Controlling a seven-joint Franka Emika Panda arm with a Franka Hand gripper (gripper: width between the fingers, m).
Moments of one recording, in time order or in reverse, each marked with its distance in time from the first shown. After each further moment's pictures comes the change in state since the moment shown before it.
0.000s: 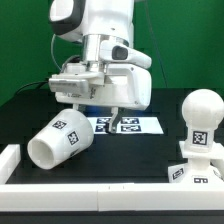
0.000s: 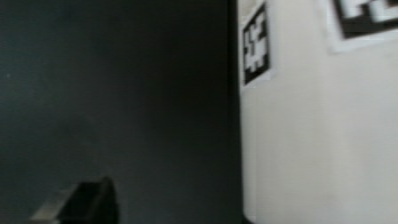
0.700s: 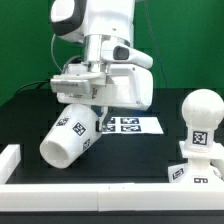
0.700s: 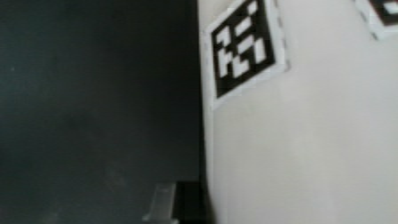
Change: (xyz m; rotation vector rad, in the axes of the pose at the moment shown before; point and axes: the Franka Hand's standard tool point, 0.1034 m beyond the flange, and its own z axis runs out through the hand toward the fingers) arm 0.001 0.001 0.000 -0.003 0.000 -0.002
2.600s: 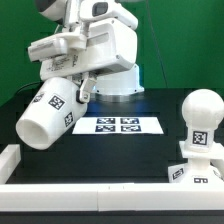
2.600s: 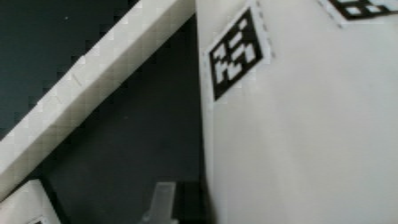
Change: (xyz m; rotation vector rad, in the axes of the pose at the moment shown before) arm -0.064 0.009 -0.042 -0.125 -0.129 0.046
